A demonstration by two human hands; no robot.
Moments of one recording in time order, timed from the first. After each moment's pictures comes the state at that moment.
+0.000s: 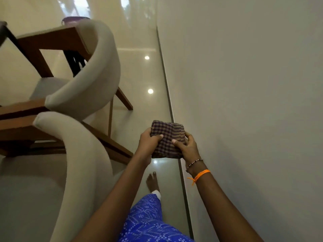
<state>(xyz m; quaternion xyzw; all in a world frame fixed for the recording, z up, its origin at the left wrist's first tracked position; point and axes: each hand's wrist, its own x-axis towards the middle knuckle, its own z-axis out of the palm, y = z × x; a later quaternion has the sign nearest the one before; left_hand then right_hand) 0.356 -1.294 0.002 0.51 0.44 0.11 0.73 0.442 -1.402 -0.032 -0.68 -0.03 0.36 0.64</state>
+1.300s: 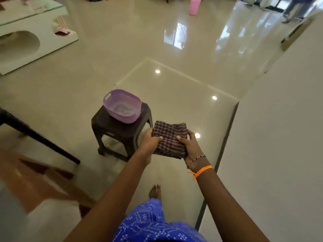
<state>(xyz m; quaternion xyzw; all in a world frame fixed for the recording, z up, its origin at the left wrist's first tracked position) 0.866 -0.469 0.002 0.39 0.57 0.30 0.66 1.002 -0.503 -0.012 -0.54 -0.13 0.61 0.56</state>
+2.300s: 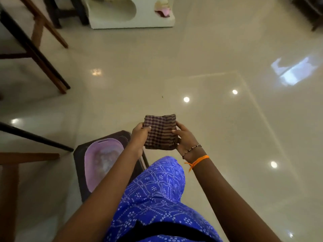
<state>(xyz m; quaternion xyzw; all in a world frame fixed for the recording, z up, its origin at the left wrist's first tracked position) 0.879 0.065 -0.034 0.05 0.71 0.50 0.49 1.003 0.137 -0.002 -0.52 -0.30 0.78 0.19</state>
